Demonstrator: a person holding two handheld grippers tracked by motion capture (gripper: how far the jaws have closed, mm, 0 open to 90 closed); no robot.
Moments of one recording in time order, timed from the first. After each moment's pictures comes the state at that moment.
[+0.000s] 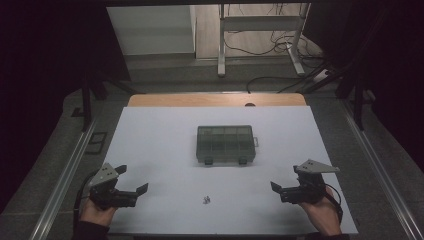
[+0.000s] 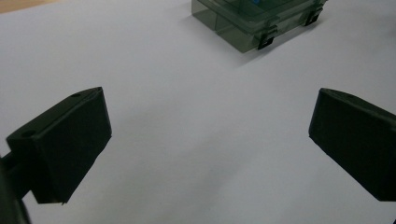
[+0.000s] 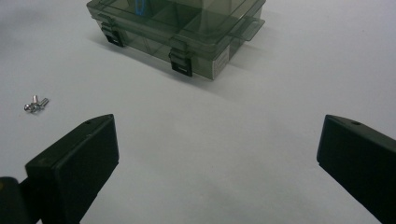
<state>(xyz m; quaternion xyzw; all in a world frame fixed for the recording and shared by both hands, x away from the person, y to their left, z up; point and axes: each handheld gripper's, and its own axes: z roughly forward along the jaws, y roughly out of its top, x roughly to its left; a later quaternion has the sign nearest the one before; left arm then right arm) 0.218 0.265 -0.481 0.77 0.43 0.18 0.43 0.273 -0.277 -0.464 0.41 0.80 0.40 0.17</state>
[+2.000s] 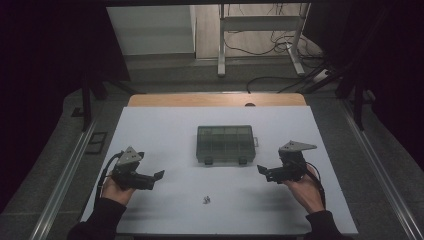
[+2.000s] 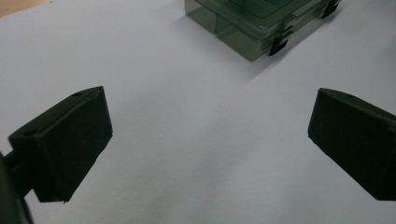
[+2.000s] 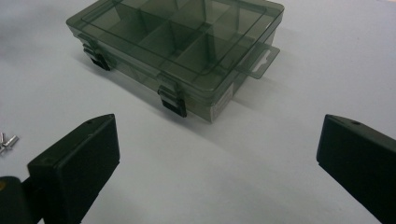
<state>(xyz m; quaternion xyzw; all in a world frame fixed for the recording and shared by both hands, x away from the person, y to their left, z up) 0.276 0.233 -0.485 0.80 0.40 0.17 0.40 0.333 -0.245 -0.471 0.40 0.81 0.40 0.15</state>
